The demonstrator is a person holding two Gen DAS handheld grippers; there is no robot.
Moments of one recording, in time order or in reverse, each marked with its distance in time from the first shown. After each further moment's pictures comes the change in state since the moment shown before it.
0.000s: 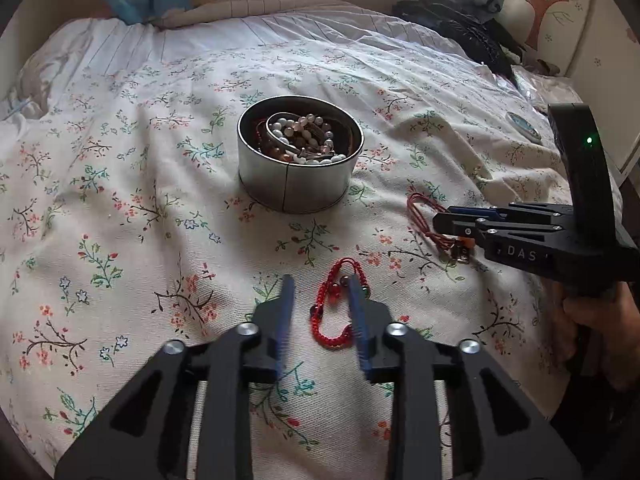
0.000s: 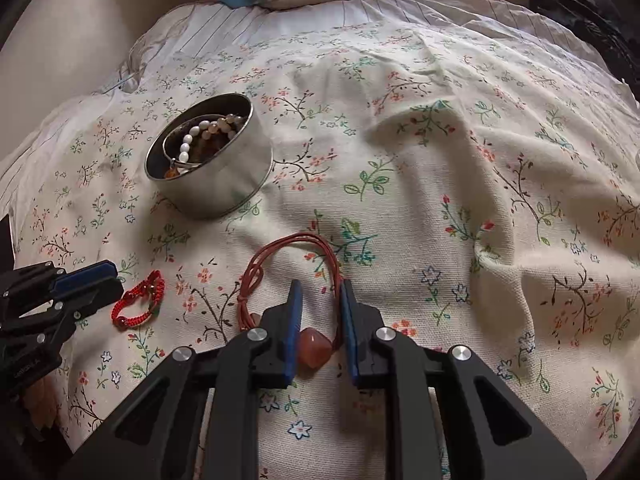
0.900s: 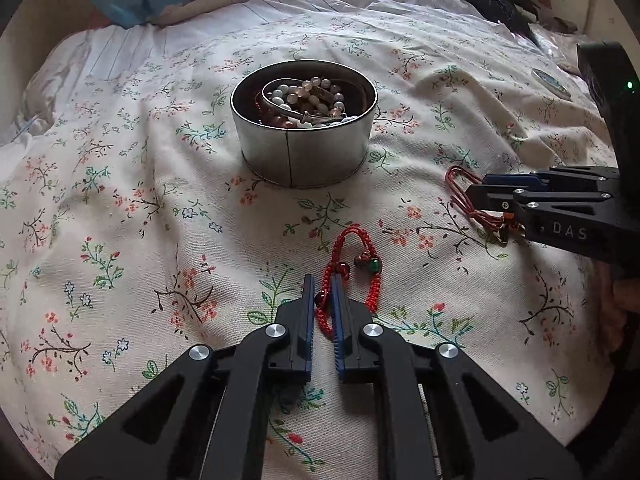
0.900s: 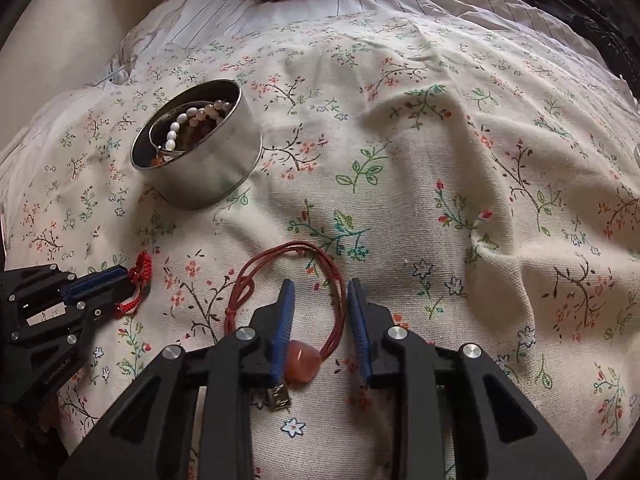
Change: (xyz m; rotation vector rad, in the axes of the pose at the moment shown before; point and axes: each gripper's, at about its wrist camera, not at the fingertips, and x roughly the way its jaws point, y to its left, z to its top) left arm 0.026 -0.015 -0.002 0.074 0.083 0.126; right arm 0.007 -0.001 0.001 0.009 0.026 0.006
